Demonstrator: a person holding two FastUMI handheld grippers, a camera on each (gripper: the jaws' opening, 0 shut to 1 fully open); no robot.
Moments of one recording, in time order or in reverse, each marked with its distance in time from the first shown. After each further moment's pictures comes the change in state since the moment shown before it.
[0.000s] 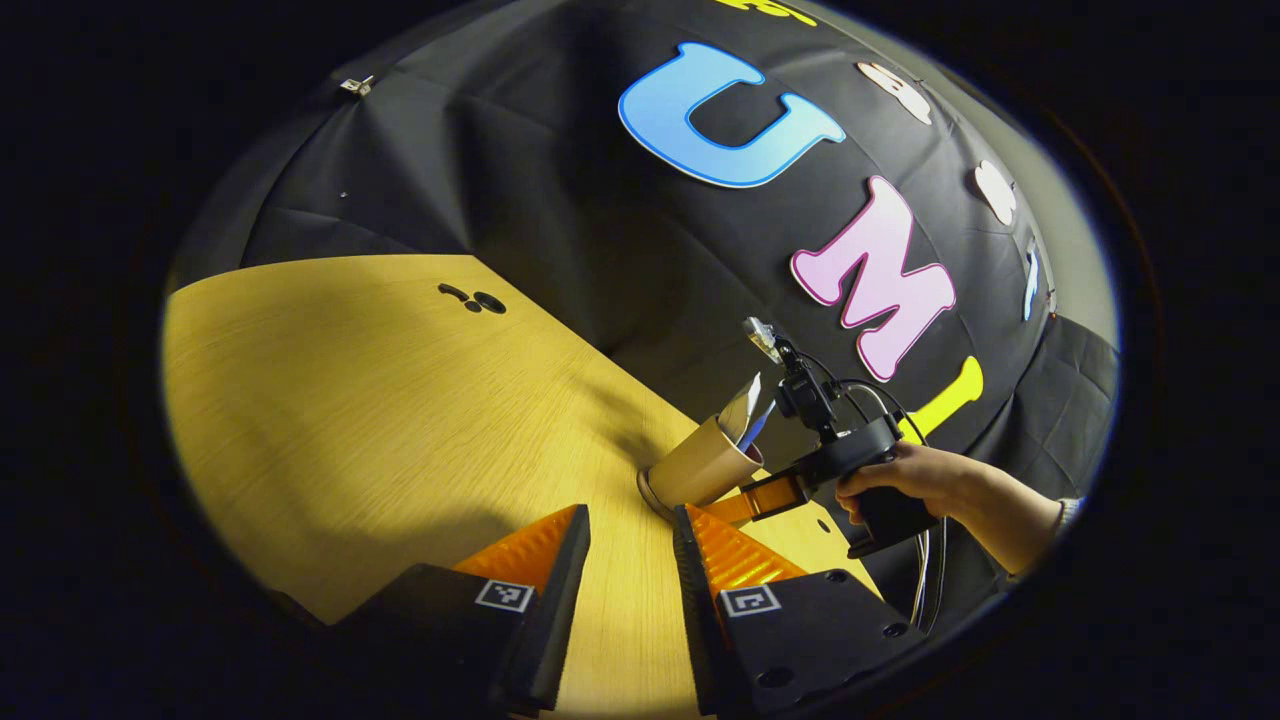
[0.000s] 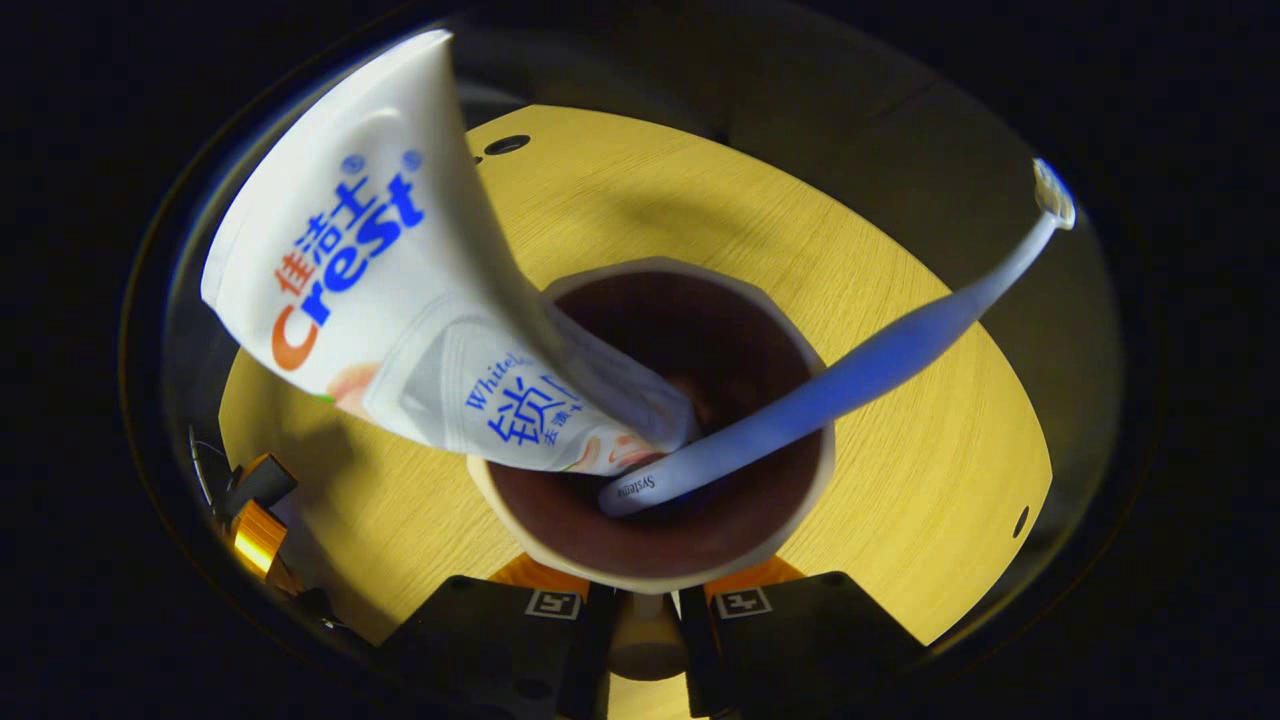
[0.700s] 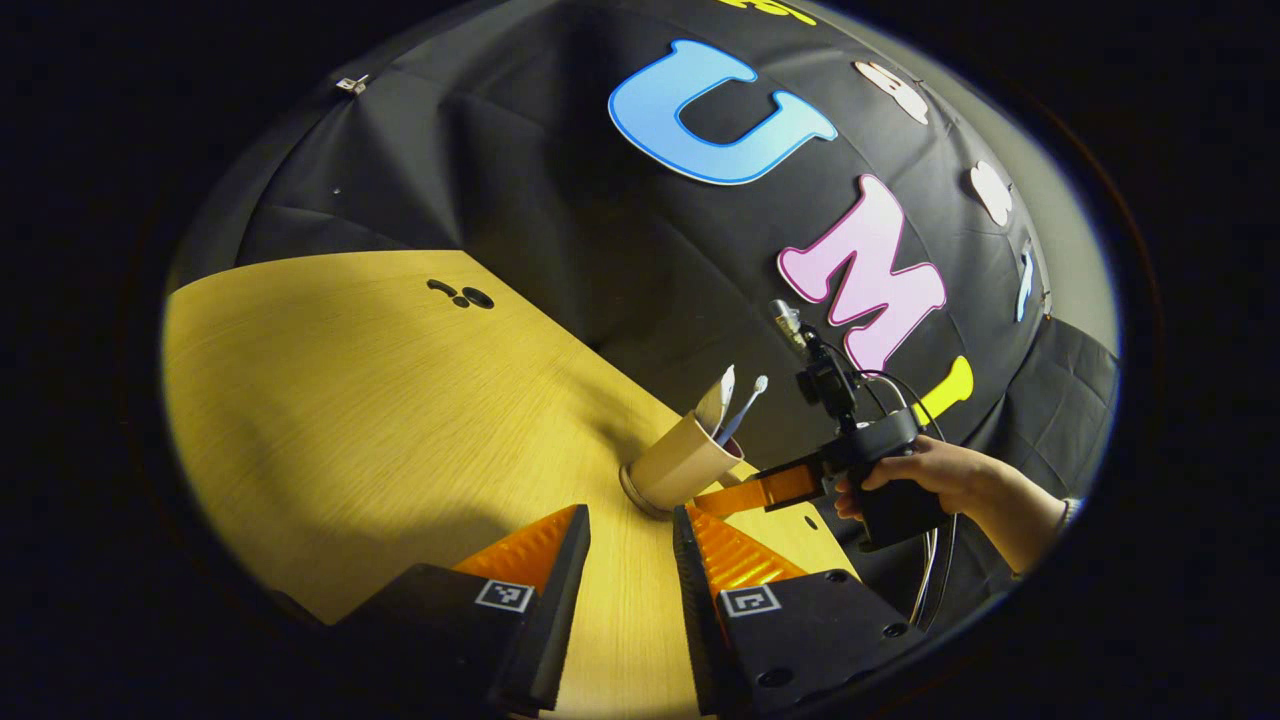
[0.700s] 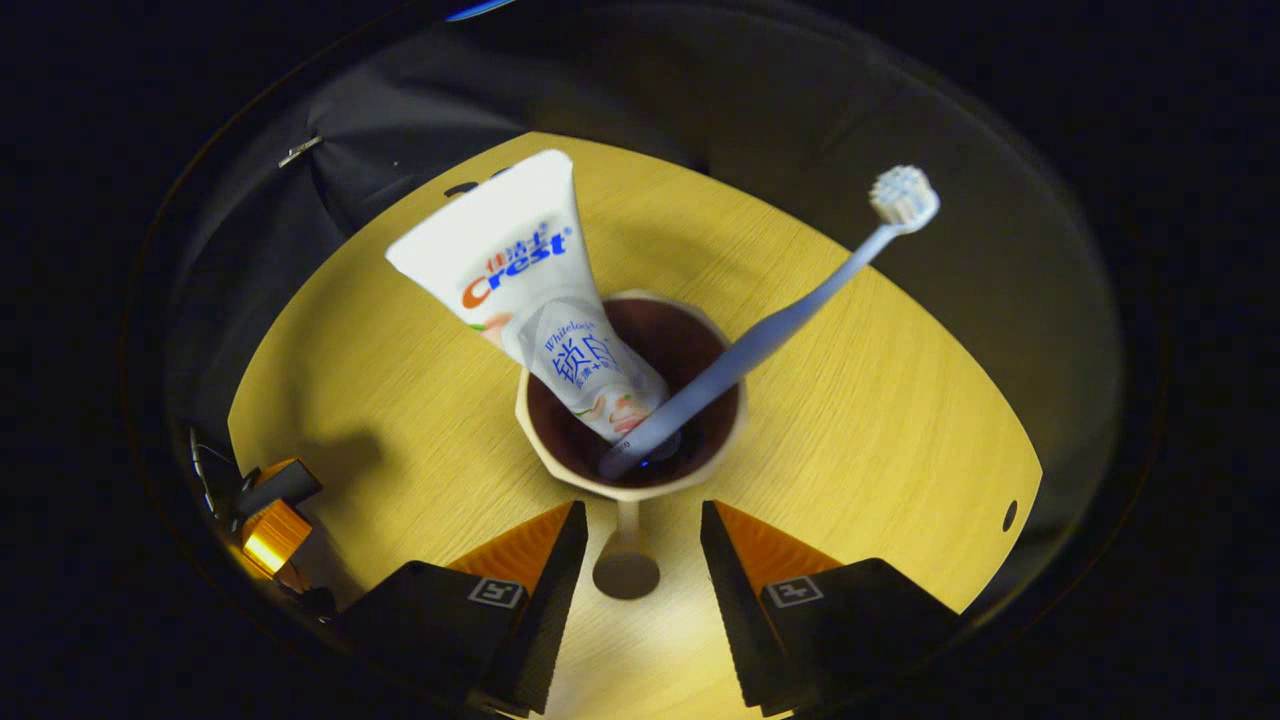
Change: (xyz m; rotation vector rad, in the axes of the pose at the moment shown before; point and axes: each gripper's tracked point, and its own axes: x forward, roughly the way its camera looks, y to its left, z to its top) left arm -0.009 -0.018 0.001 -0.005 0.021 -0.020; right arm -0.047 -0.007 0.006 0.019 -0.081 -0.018
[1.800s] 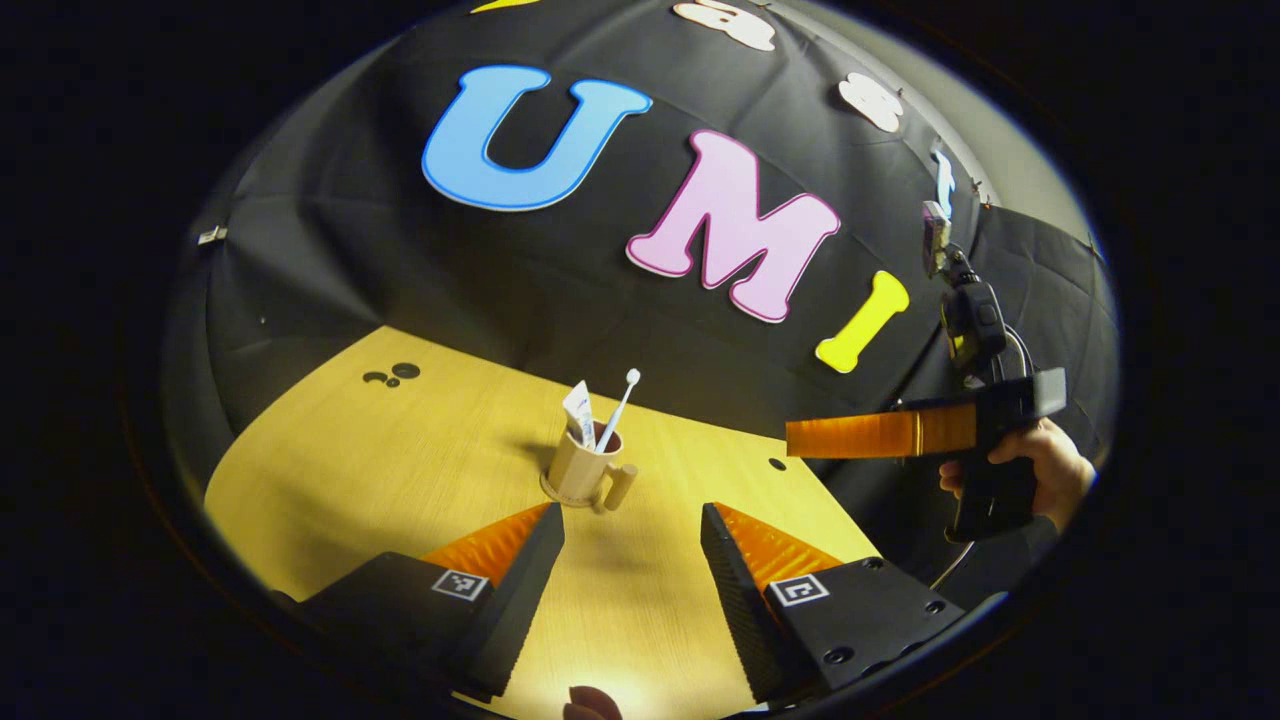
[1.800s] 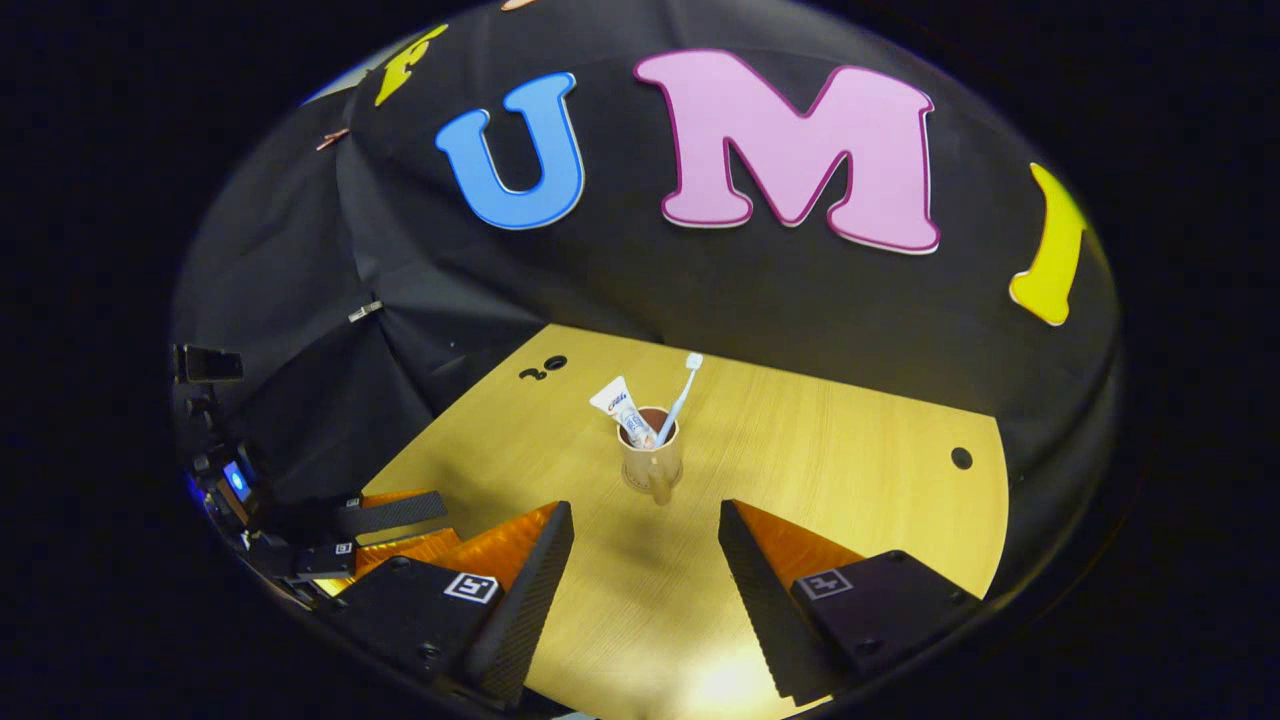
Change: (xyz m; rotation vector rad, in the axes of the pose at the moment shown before) left arm -0.075 -0.155 0.037 0.326 0.121 -0.040; right arm -0.282 0.012 -0.041 0.217 -0.539 -0.008
